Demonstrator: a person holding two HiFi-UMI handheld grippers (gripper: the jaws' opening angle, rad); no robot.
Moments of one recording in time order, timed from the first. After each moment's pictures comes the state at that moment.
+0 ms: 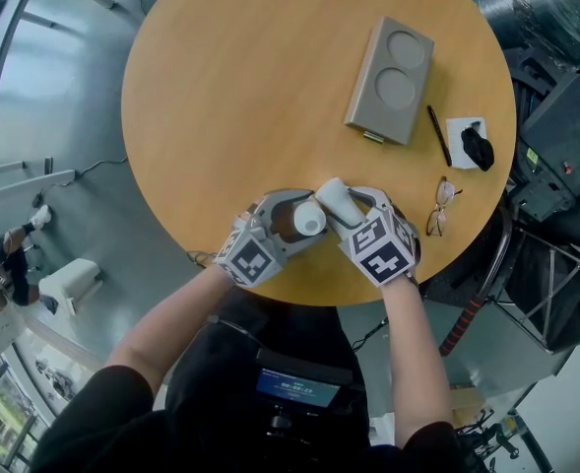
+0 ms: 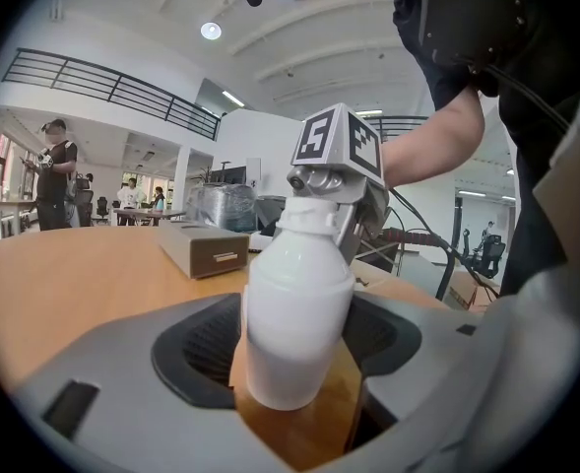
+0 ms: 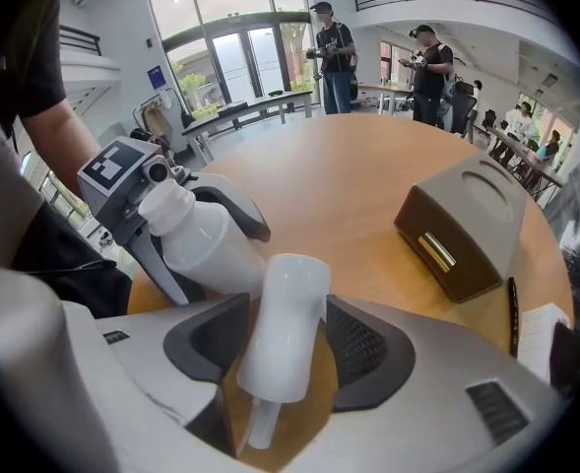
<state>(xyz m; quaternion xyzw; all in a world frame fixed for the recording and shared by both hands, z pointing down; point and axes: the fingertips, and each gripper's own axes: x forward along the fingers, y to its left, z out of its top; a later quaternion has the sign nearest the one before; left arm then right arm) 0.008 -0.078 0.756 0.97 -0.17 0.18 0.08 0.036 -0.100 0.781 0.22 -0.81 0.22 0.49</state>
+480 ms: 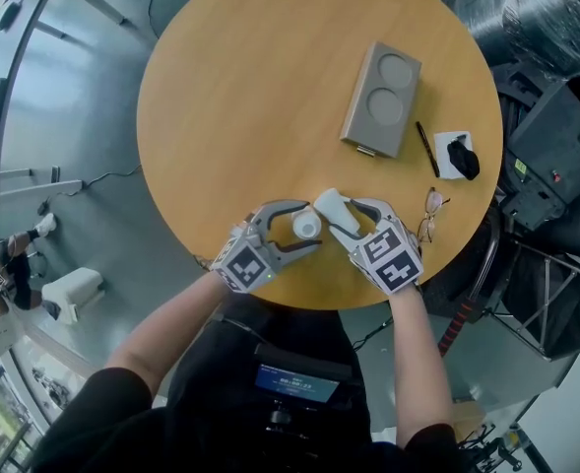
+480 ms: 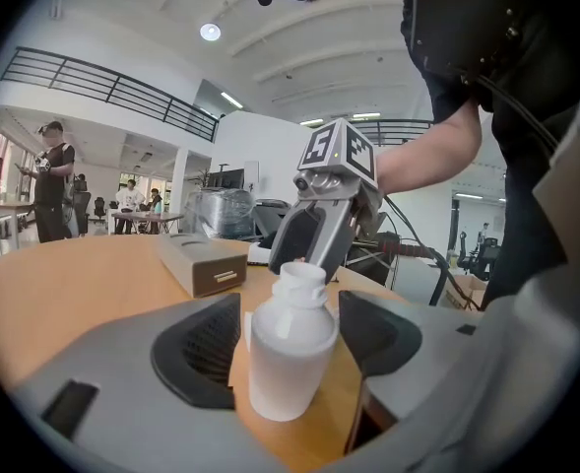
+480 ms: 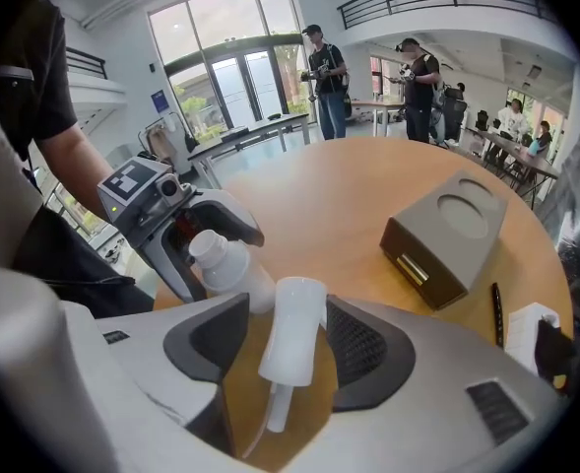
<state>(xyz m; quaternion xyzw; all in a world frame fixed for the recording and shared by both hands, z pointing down) 0.002 -0.070 0.702 0.97 -0.16 0.17 0.07 0.040 -0.097 0.716 0.23 -0.84 0.24 0.43</state>
